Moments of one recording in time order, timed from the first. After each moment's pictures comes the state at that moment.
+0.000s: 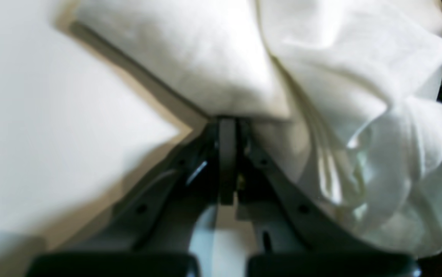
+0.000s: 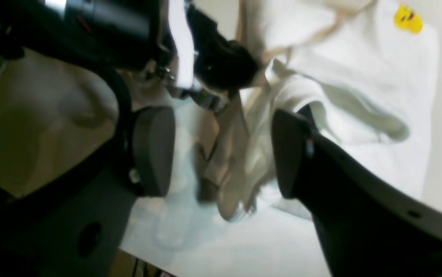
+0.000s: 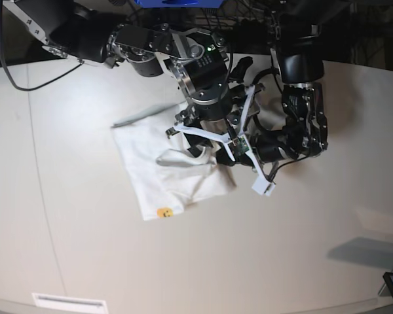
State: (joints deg) left arm -11.1 -7.1 -13.2 66.2 -39.2 -40.8 63.3; right arm 14.1 2.5 -66.1 109.7 -9.2 -38.8 -76.7
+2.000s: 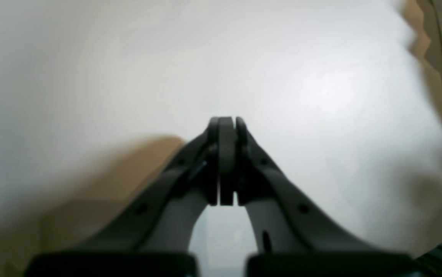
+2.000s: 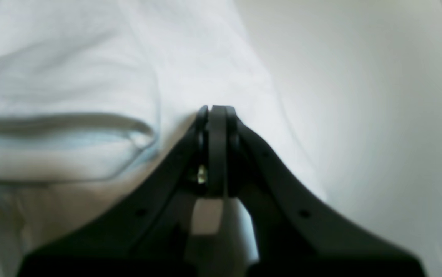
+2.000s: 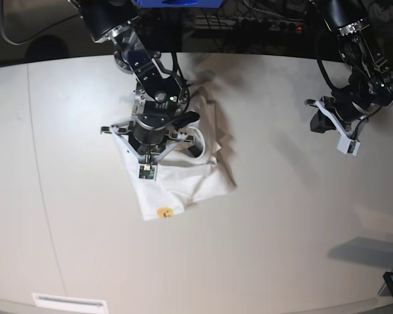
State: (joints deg) left arm 9.4 -17.7 -33.2 93.8 -35.2 -40.0 65.7; right arm -1.9 -4.5 -29.3 92.9 -16.9 -36.2 -52.4
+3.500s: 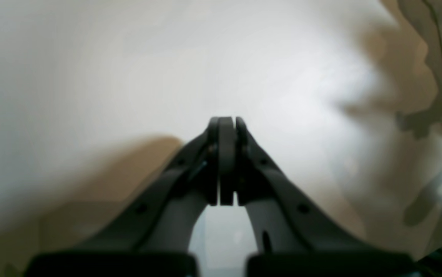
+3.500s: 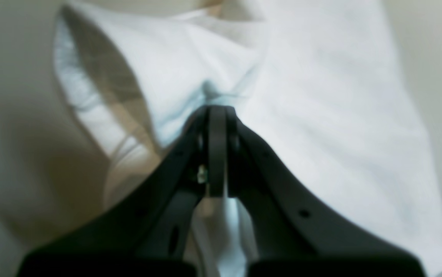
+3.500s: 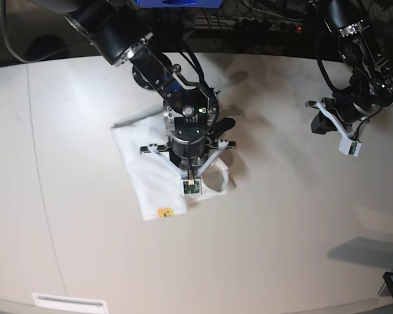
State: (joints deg) left arm 8.8 -17.6 -33.5 93.8 -35.2 -40.0 65.9; right arm 8.2 -6.0 -40.6 87.9 -2.3 -36.6 -52.2
